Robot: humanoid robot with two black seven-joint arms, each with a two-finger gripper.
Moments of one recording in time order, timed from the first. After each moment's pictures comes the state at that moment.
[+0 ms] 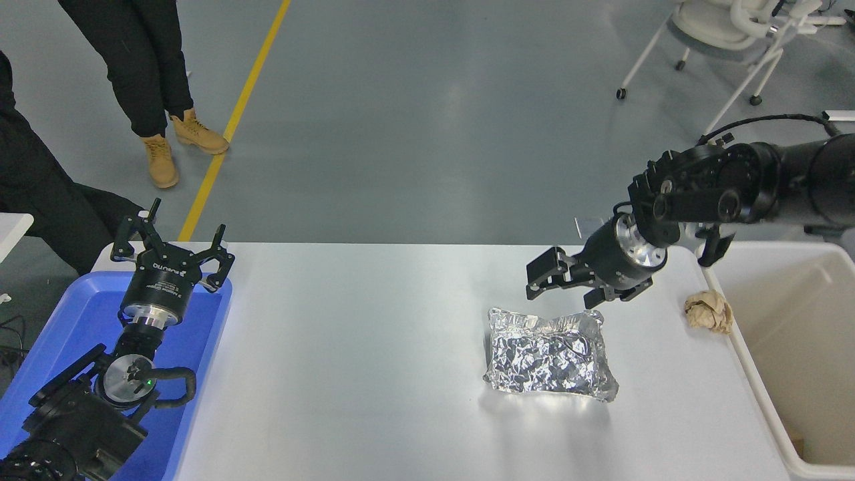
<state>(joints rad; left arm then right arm) -0.53 0.26 -0.96 -0.46 -0.10 -0.69 -0.39 1.62 -0.17 -1.16 1.02 -0.19 0.50 0.20</state>
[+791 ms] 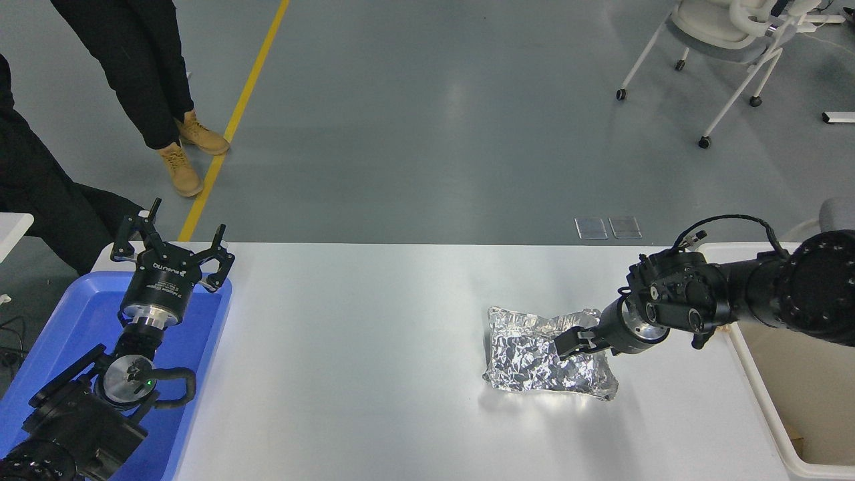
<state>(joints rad) -0.53 0.26 -0.96 -0.46 -0.10 -0.69 -0.39 1.28 -0.14 -1.14 0.74 -0.43 0.39 0.21</state>
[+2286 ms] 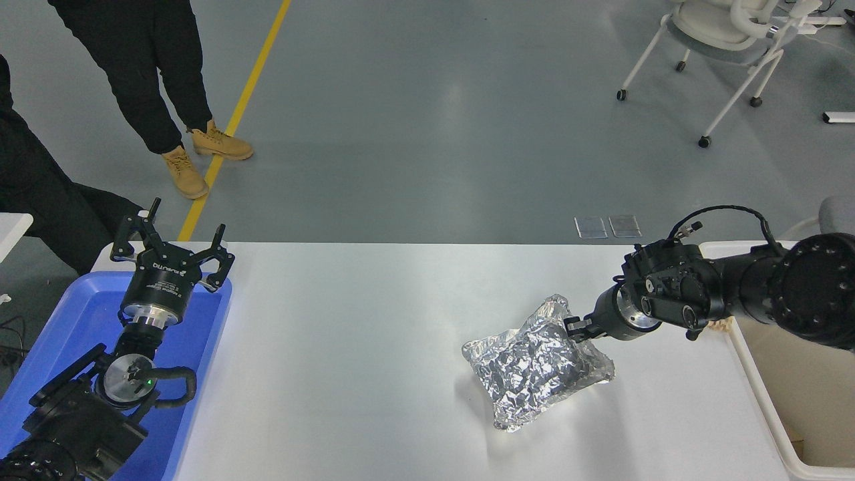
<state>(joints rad) -0.53 0.26 -0.96 -0.46 -0.10 -0.69 -0.39 1.40 -0.14 -1.13 0.80 -0.45 0.38 0.21</state>
